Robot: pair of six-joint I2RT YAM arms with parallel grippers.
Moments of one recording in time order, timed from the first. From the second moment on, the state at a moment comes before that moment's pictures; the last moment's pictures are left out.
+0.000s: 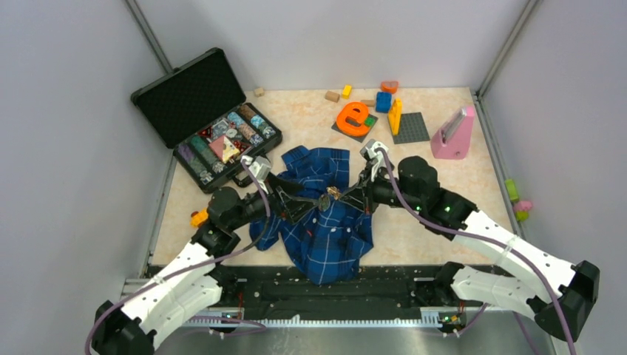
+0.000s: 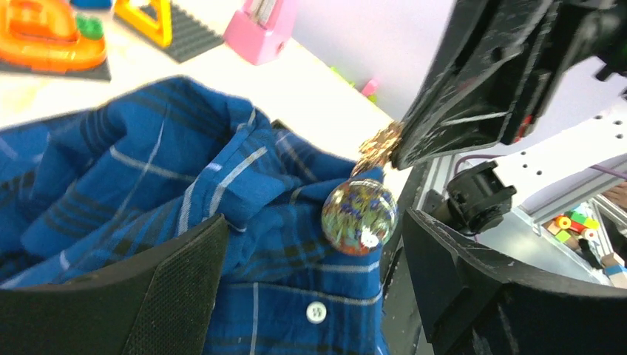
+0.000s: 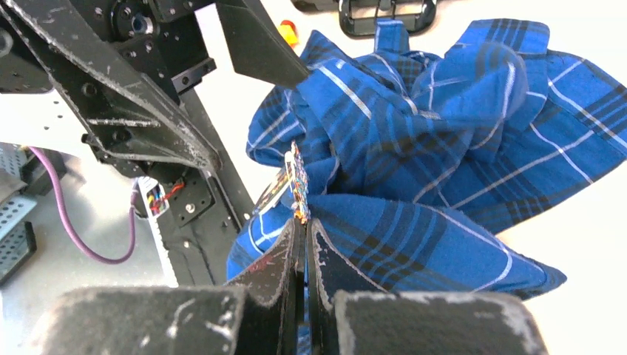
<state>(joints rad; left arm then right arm) -0.57 0.70 0.43 0.30 0.48 -0.51 0.82 0.95 0.85 -0.19 -0.30 0.27</state>
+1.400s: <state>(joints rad) -0.67 0.98 0.50 0.54 0.76 -0.30 0.77 1.12 1.13 -0.57 -0.46 0.24</state>
